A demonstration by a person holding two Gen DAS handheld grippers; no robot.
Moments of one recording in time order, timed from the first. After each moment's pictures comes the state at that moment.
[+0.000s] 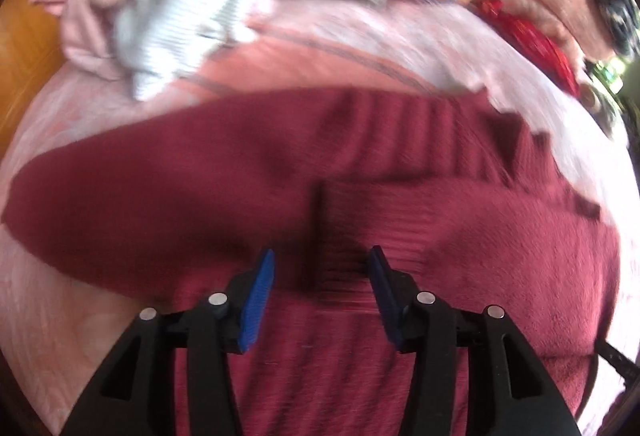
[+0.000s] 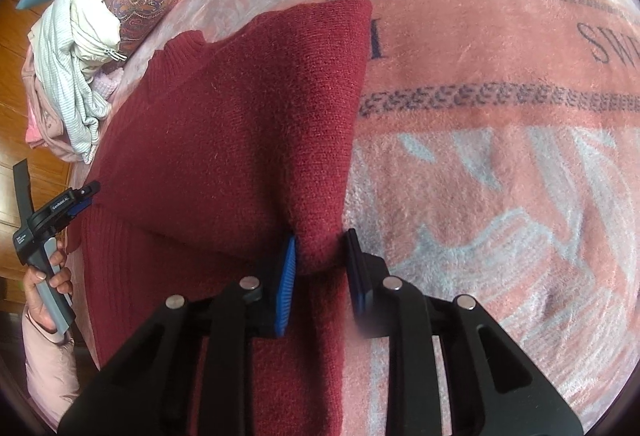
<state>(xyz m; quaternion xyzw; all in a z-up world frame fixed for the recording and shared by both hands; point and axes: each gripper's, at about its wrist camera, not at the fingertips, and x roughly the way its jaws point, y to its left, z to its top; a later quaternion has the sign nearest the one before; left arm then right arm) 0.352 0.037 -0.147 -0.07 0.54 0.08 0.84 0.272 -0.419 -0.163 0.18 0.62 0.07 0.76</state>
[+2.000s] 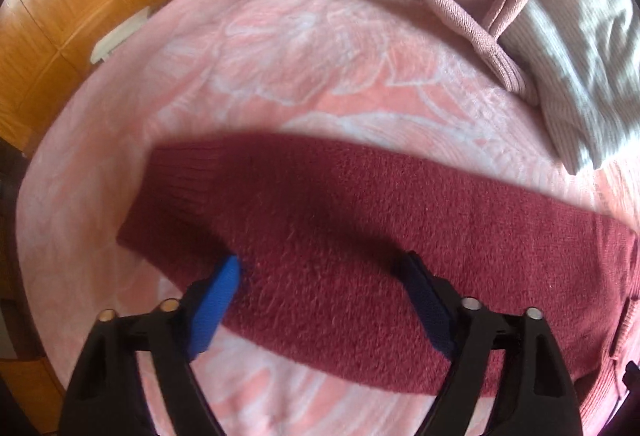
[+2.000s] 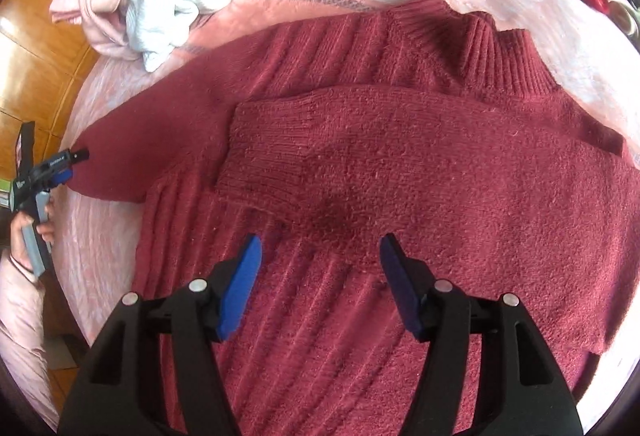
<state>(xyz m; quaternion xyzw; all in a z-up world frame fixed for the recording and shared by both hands) 0.329 0.410 -0.176 -0.15 0.58 0.21 0.78 0.345 -0.118 -0.143 0.02 0.64 0.17 0.74</state>
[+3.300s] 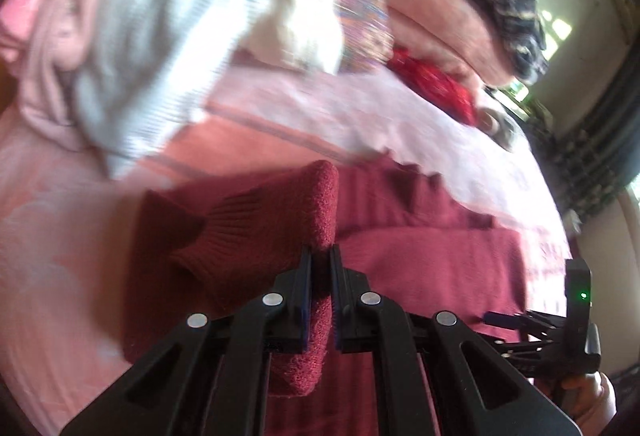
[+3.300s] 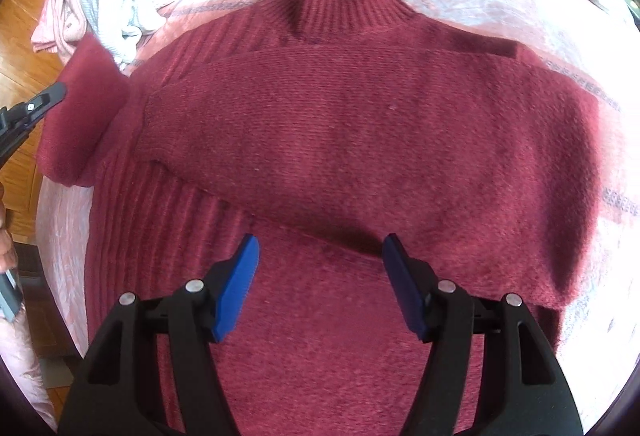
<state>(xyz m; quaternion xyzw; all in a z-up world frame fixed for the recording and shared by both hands) 0.349 0.069 -0.070 -0.11 0.49 -0.13 0.86 0.297 -0.251 -0.146 0.06 0.63 0.13 0.76</state>
